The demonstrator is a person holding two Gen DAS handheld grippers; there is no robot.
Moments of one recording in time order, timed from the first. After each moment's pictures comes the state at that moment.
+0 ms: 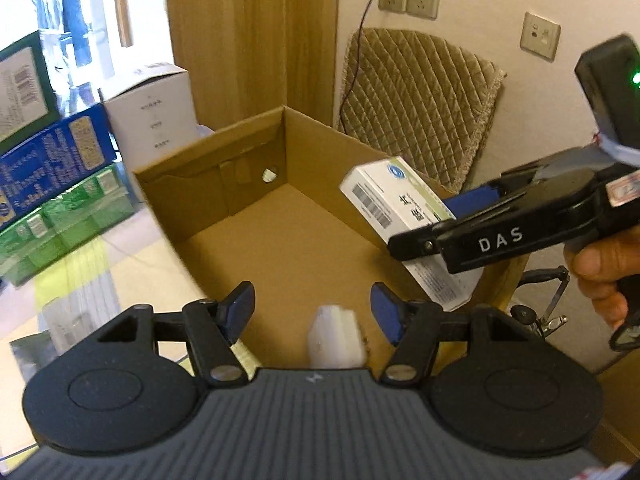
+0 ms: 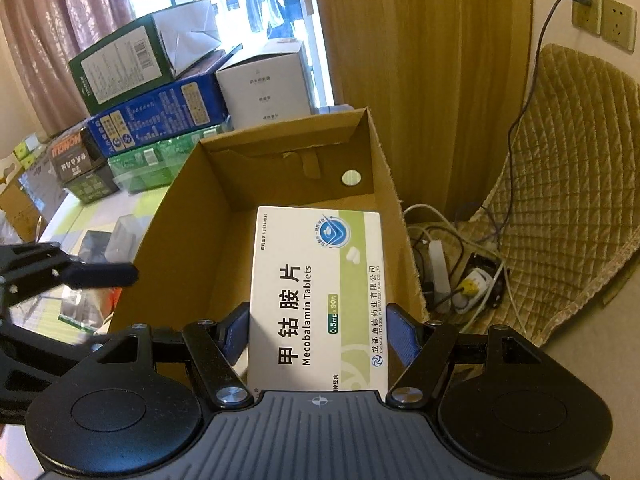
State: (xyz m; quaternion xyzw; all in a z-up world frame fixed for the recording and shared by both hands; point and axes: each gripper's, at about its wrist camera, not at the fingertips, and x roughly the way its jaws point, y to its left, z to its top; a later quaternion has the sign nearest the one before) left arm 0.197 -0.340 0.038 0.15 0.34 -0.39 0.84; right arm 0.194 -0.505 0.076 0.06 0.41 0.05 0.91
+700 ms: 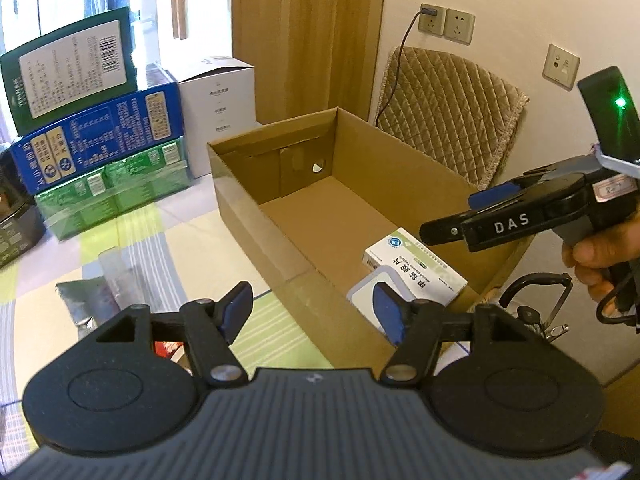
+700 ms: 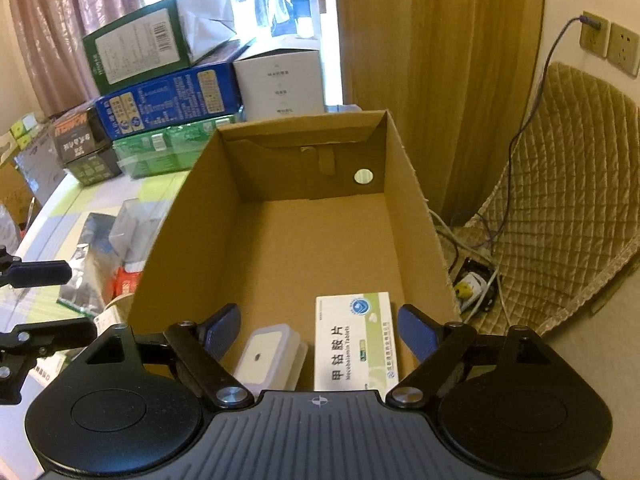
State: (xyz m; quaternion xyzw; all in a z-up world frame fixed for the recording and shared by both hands) left arm 0.177 -0.265 0.053 0.11 0.34 -0.35 0.87; right arm 0.178 -0.468 0.086 0.02 0.41 0.04 0.91
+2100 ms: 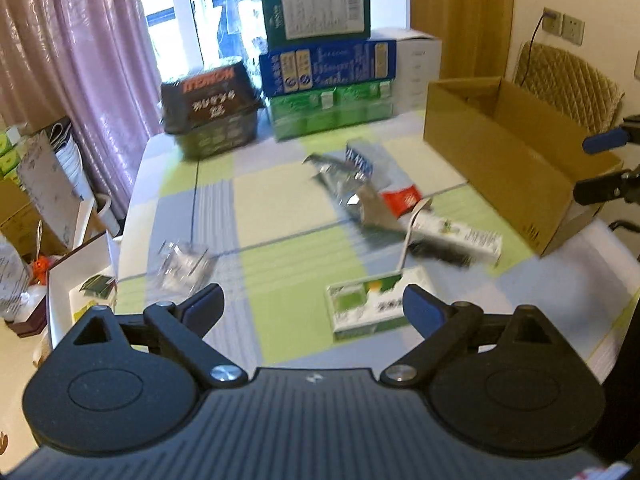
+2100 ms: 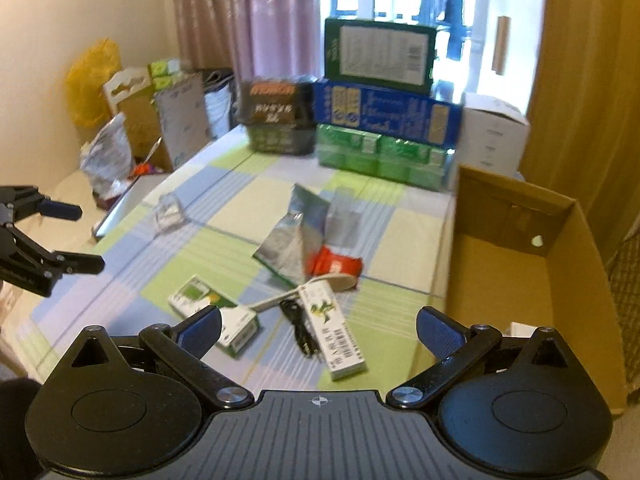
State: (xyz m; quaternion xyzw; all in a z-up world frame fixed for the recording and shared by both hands) left arm 0.108 -0.006 0.069 0.12 0.37 -0.18 0.90; right arm 0.102 -0.274 0.106 -0.08 0.37 0.20 0.90
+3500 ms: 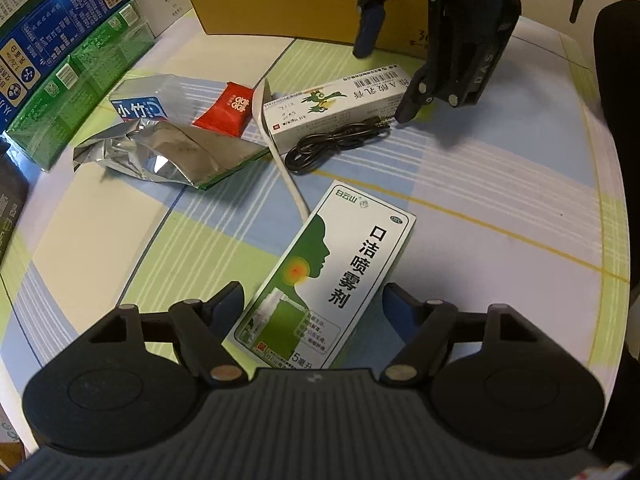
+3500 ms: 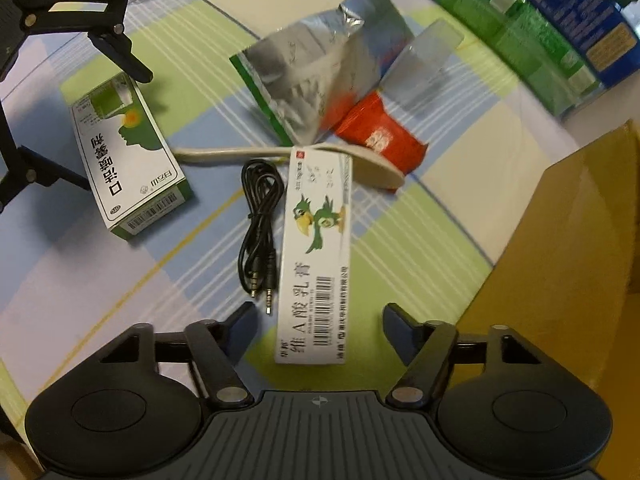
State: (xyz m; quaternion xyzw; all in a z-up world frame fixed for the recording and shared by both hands) left arm 0.204 -0.086 -0.058 0.36 0.40 -0.46 0.70; right arm 0.226 -0.233 -0.041 -0.30 0.56 0.24 0.73
